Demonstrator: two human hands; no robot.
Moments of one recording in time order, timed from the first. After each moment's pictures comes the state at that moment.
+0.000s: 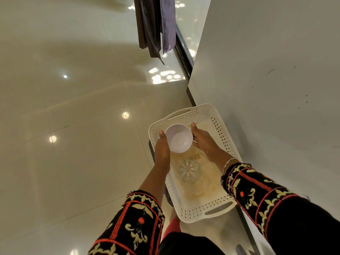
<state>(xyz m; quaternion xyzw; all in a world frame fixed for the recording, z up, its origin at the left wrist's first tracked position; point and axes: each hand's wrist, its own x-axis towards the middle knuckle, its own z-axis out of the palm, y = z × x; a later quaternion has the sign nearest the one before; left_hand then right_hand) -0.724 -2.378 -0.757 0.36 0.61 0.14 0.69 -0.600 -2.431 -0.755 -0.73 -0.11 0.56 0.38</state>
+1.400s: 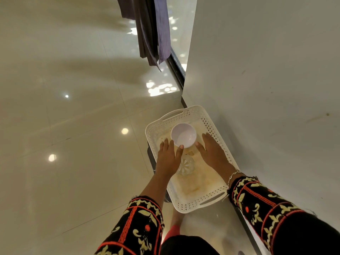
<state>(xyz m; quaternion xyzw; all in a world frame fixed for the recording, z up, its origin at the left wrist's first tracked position) -0.743 -2.419 -0.743 0.77 0.47 -0.05 0.42 -0.605 -2.500 -0.739 -0.87 -0.36 0.31 0.15</state>
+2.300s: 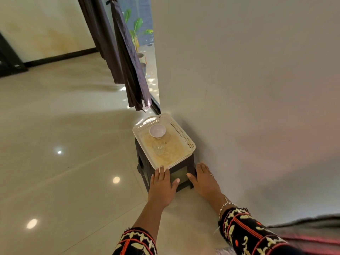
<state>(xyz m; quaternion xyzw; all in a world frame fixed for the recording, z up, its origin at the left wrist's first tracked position) -0.892 -2.681 -0.628 0.90 0.35 -0.11 0.22 -0.769 -2.788 -0.622 -0.90 -0.35 0.24 0.15</state>
